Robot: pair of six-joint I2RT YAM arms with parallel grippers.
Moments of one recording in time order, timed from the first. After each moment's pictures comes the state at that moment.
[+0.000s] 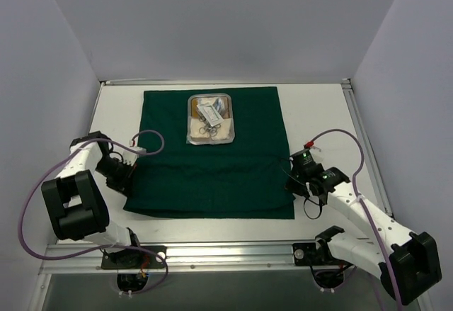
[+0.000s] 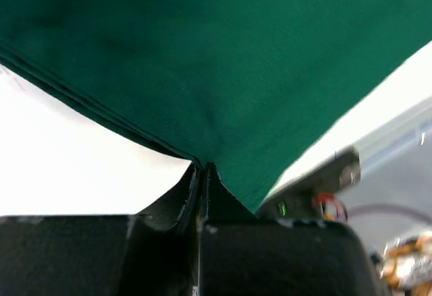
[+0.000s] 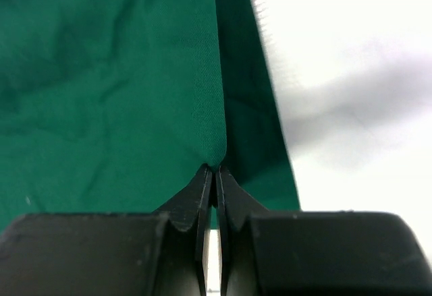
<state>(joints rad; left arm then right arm) 0.29 1.55 0.99 -1.13 0.34 0.74 0.48 1.00 0.59 -0.64 0.16 0.84</state>
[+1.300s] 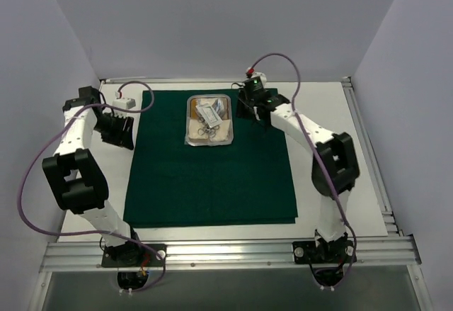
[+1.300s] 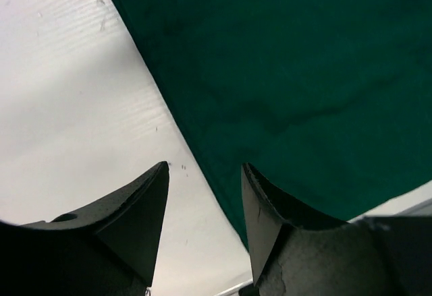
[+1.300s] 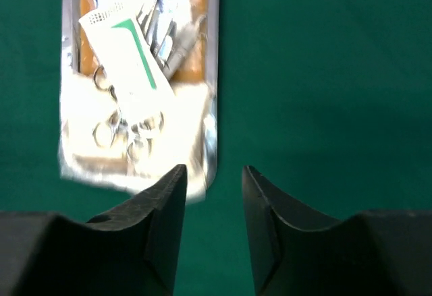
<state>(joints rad) 0.25 1.73 1.51 -1.12 0.37 0.56 0.51 1.82 1.50 -0.42 0.15 0.51</state>
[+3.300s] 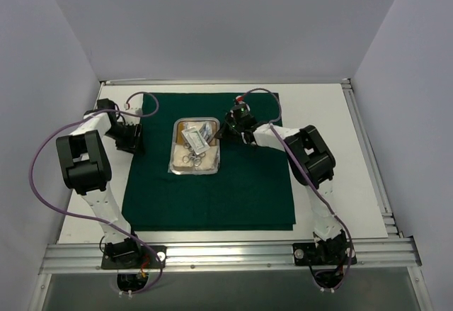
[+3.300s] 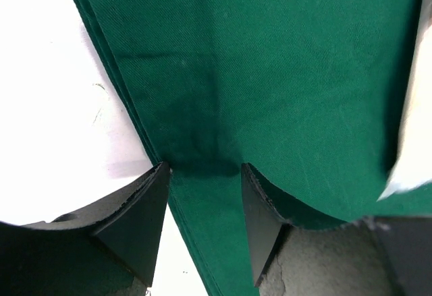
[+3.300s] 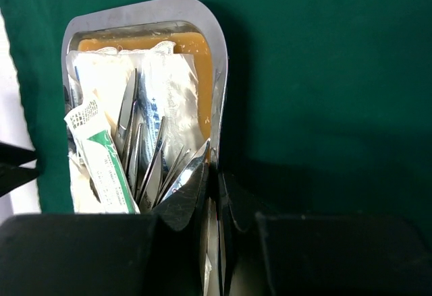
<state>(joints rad) 0.21 2.01 1.45 -0.79 0.38 0.35 0.55 2.19 1.42 0.08 -0.16 0.80</state>
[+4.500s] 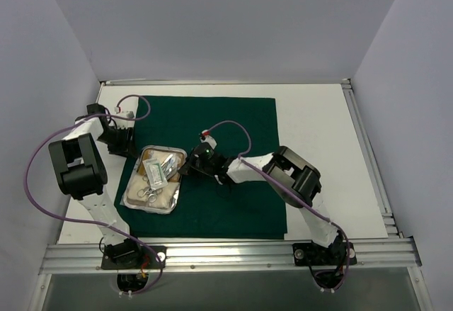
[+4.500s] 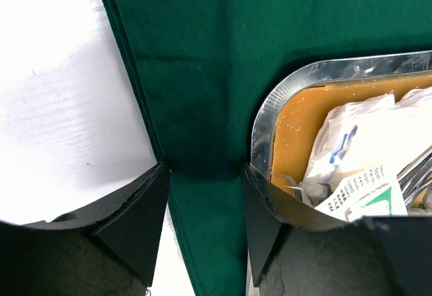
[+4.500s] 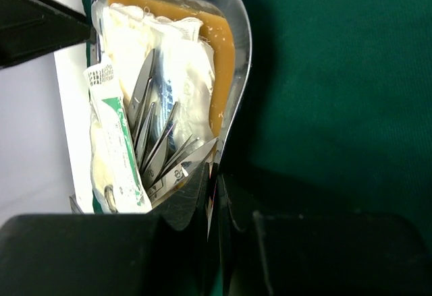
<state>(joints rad) 0.28 1.97 1.37 -0.75 0.38 0.37 0.95 2.14 1.22 0.32 -0.02 1.12</state>
